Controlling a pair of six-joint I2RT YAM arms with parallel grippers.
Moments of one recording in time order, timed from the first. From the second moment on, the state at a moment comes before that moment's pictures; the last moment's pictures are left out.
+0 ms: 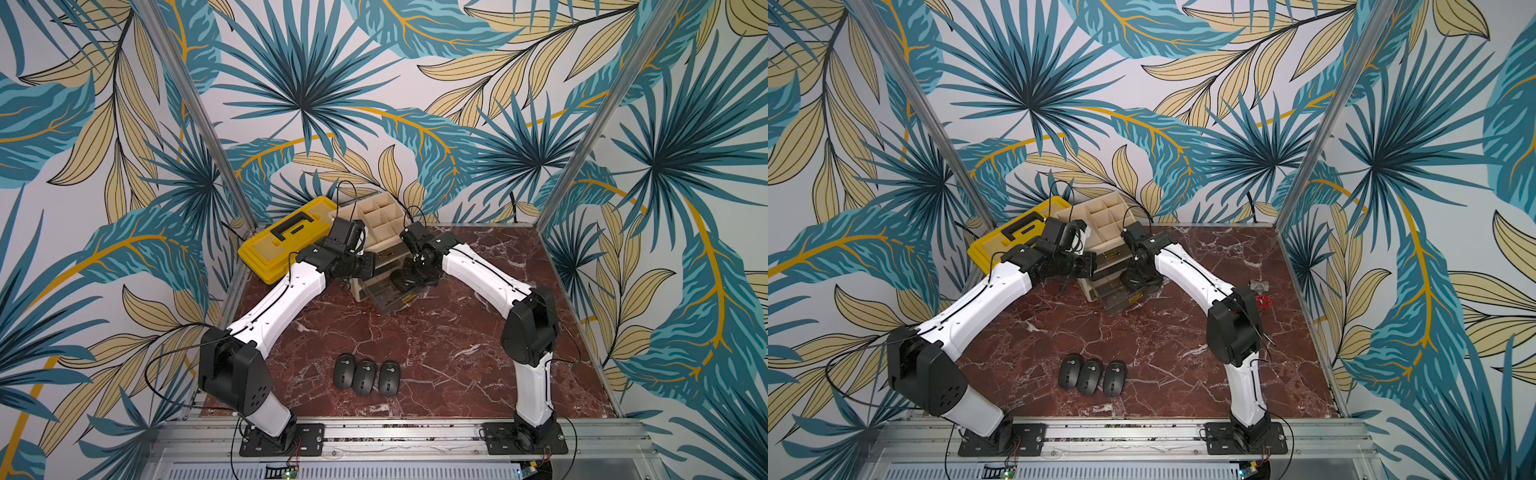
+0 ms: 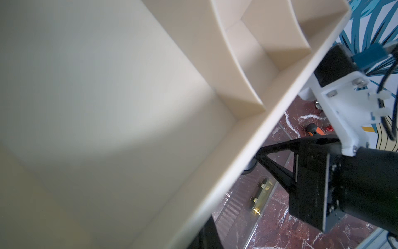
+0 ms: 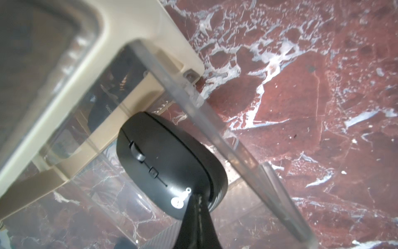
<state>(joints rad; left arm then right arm) -0.44 1.59 1.48 -0.72 0.13 -0.38 0.58 2.04 1.88 -1.03 0.06 0.76</state>
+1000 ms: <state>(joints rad) -0.43 1.60 1.48 -0.72 0.14 -0.38 0.60 2.09 1.90 -1.01 -0.13 0.78</state>
